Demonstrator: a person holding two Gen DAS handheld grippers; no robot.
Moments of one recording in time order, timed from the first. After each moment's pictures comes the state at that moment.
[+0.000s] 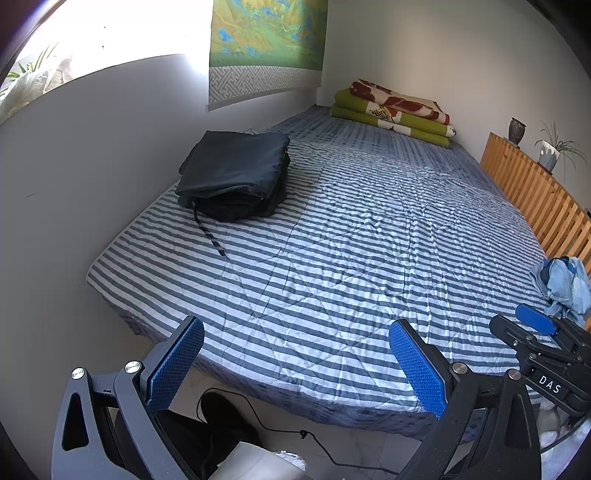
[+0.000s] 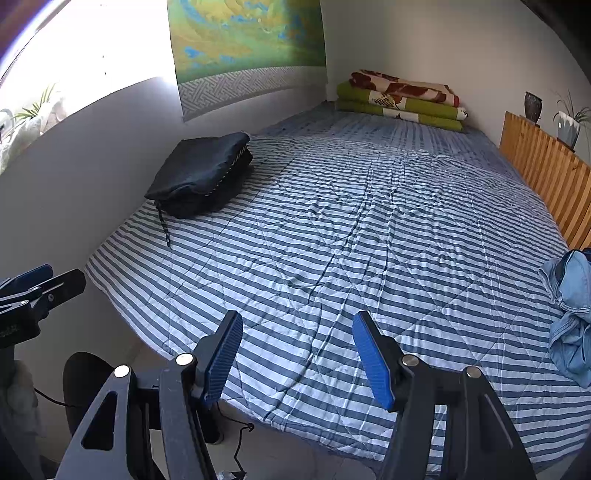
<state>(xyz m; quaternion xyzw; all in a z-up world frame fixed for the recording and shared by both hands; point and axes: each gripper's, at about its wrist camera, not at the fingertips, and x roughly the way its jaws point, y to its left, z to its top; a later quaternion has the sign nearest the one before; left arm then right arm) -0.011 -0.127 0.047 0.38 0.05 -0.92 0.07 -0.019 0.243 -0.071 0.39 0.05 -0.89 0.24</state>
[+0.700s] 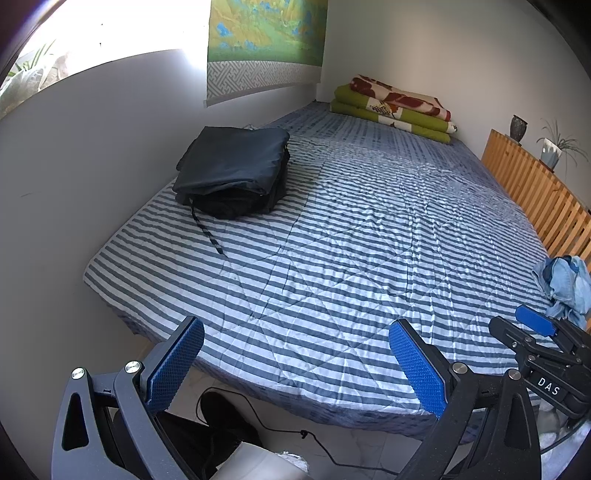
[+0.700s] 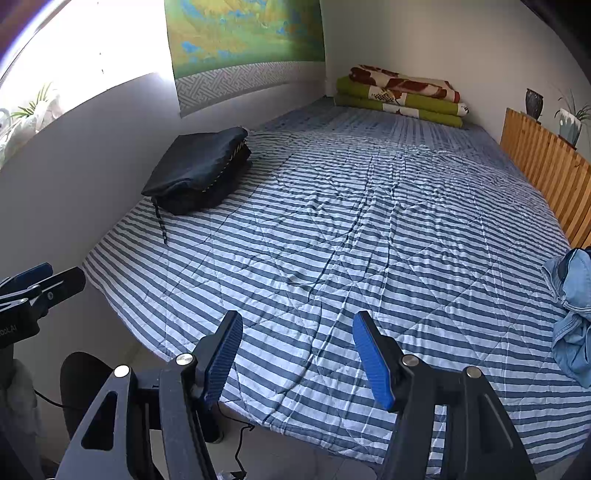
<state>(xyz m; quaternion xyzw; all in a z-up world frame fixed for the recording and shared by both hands) -0.024 -0.130 0.037 0.39 0.05 -0.92 0.07 -0.026 0.236 -0.081 0.40 0.05 -0.88 0.24</state>
